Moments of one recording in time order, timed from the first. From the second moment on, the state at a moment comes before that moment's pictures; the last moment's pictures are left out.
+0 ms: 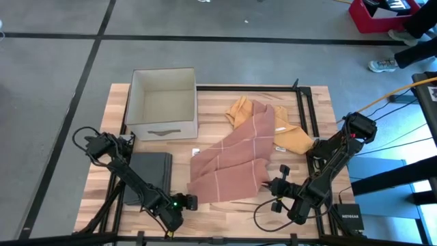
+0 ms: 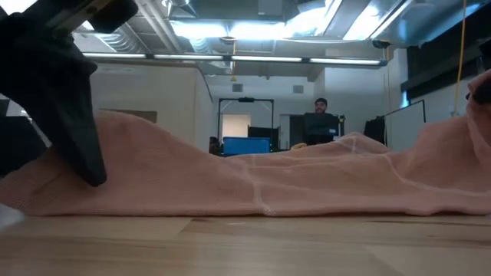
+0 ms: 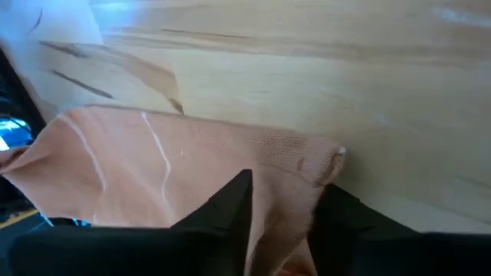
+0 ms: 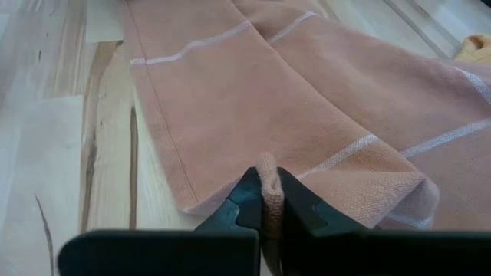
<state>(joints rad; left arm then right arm) -0.79 1.93 1.06 -0.29 -0.64 0.95 0.97 1.53 0.81 -0.53 0.86 1.07</state>
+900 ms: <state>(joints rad) -0.79 1.48 1.48 -0.12 -1.19 0.50 0.97 1.45 1.58 -1.28 1.11 0.77</state>
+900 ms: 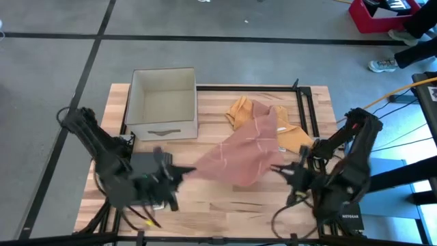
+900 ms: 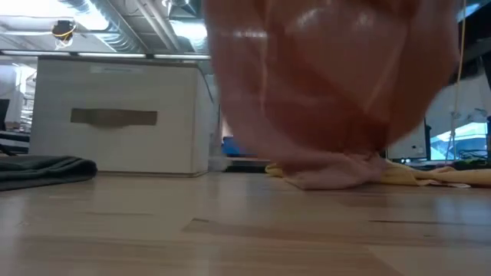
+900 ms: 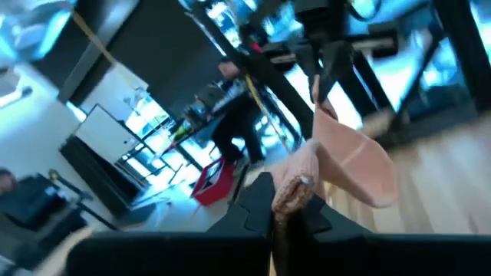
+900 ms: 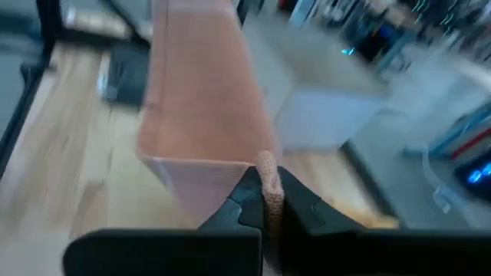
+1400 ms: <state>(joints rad) -0.73 1.19 1.51 -0.04 -1.17 0.50 0.85 1.45 2.23 -1.39 1.26 0.30</state>
